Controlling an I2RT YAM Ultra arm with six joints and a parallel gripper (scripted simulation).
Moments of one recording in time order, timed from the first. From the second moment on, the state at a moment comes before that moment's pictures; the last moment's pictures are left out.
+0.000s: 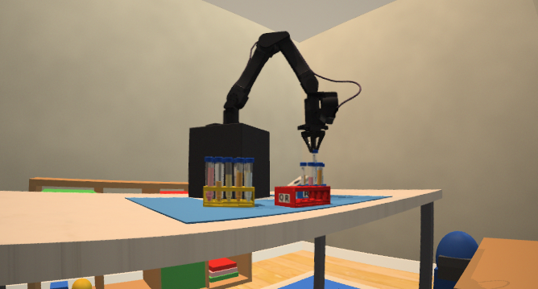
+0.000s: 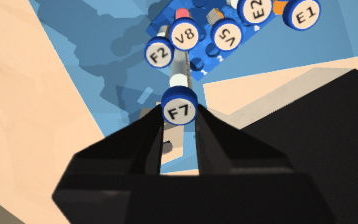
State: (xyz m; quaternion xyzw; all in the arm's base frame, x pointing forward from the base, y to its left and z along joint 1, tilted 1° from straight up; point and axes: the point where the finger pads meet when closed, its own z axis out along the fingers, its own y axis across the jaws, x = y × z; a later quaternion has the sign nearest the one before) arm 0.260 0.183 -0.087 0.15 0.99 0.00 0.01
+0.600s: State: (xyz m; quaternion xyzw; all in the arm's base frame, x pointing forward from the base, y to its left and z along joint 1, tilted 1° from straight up) arm 0.257 0.181 -0.072 0.15 0.99 0.00 0.01
